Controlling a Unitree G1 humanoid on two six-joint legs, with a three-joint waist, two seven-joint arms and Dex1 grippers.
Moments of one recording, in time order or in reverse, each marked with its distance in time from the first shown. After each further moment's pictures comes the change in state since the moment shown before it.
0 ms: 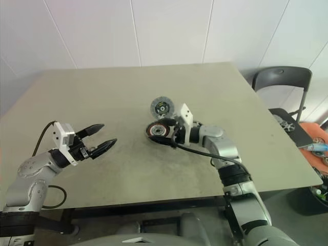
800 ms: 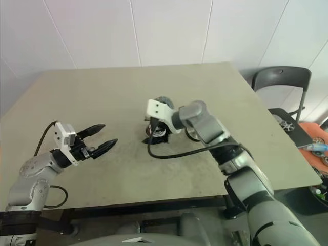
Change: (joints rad) left arm -0.012 -0.017 -0.014 0.026 0.009 -0.022 -0.007; right arm -0.359 -0.078 0.363 -0.016 -0.281 0.094 0.112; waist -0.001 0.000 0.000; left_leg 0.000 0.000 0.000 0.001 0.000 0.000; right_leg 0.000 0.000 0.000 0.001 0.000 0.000
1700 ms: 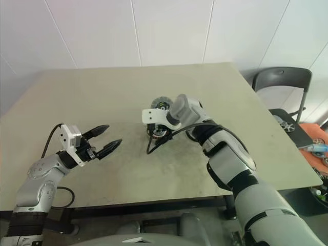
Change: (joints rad) left arm 0.005 -0.042 -0.026 0.000 0.014 -0.023 0.029; right arm -0.211 0.124 0.111 0.605 -0.280 -0.275 0.070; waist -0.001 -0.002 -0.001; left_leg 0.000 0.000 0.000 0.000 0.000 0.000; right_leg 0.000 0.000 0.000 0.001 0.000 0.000
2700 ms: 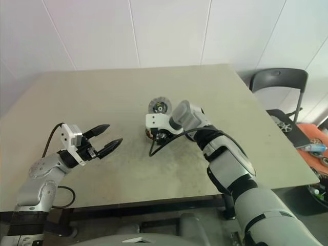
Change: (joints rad) left arm -0.003 -0.002 -0.005 0.000 0.002 -0.002 0.015; right arm 0.054 0.019 -0.032 0.016 -0.041 -0.013 -0.008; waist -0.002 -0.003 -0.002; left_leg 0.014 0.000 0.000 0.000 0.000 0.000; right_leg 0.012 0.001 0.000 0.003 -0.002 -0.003
